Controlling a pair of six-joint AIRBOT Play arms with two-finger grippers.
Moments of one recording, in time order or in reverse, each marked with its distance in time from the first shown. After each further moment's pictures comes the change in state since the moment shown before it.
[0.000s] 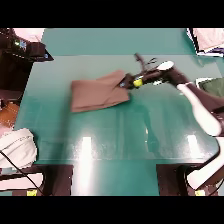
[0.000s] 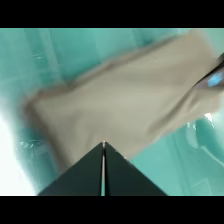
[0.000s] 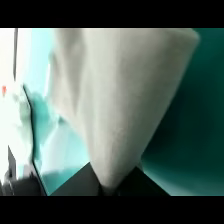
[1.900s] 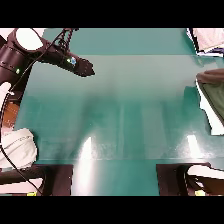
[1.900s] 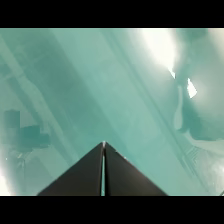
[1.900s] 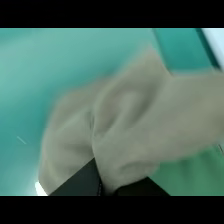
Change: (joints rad) left arm -0.359 -0.002 -0.160 -0.002 0.214 -0.027; right arm -1.040 0.410 0.332 -0.738 0.229 0.164
